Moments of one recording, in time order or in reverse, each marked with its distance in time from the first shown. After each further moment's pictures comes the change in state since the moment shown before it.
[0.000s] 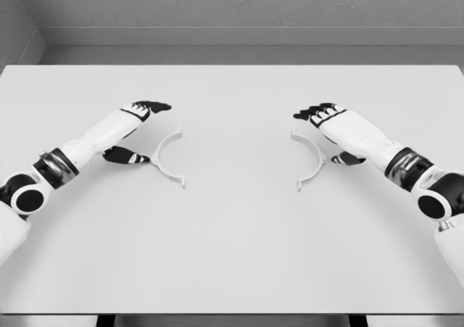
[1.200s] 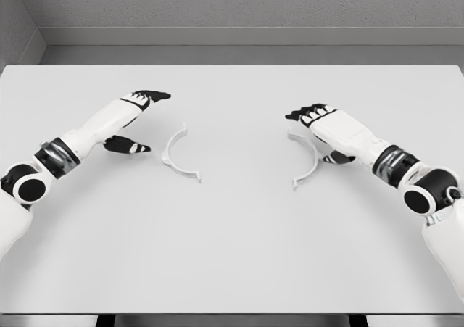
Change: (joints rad) left arm -0.058 -0.019 -0.005 0.052 0.003 0.000 0.000; right arm -0.043 0.024 0.058 0.039 0.022 0.032 0.001
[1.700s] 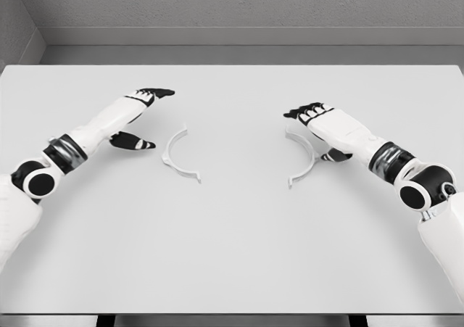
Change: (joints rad) left arm -0.037 -0.047 -0.012 0.069 -0.002 0.000 0.000; right arm -0.029 0.009 0.014 0.040 0.005 0.005 0.000
